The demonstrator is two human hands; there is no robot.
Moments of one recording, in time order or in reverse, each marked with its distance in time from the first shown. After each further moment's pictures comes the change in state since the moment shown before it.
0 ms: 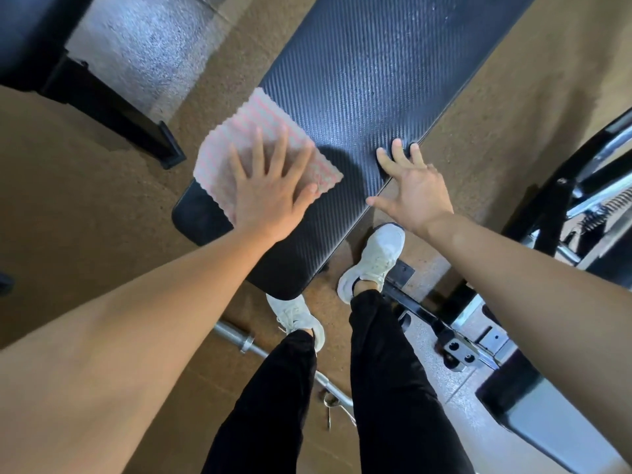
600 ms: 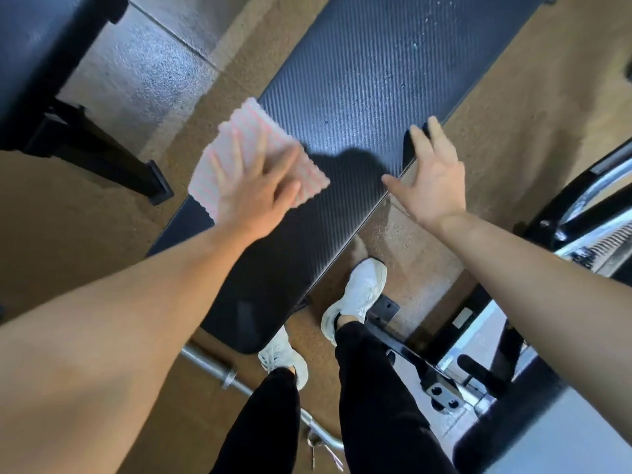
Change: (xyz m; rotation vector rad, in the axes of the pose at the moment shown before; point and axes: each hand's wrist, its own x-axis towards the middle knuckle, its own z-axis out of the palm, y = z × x) left_hand 0.100 0.019 -0.032 -0.045 -0.035 -0.090; right_hand 0.064 0.078 -0.071 0.225 0.314 0.098
